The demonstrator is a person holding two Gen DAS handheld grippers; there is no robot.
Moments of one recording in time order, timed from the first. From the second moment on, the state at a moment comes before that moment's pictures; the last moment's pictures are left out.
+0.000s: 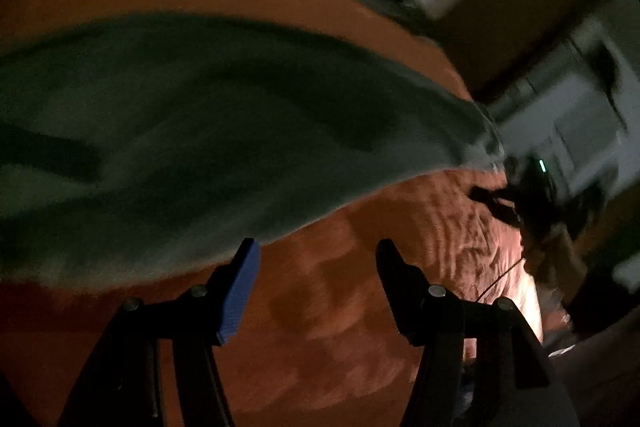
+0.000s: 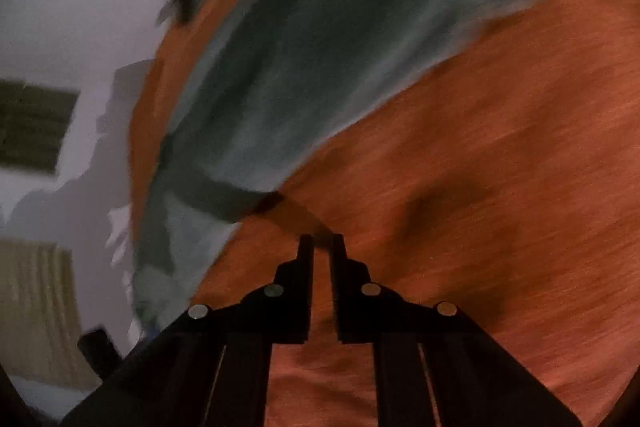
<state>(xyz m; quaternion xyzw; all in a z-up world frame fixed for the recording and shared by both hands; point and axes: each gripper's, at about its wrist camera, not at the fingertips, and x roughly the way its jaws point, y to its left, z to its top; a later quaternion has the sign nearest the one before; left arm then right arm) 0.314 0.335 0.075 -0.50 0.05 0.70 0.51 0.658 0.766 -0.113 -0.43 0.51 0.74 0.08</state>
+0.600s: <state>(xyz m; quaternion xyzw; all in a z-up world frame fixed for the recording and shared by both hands) 0.352 0.416 0.050 -0.37 0.29 0.76 0.45 0.552 0.694 -0.106 -0.41 0.47 0.78 -0.02</state>
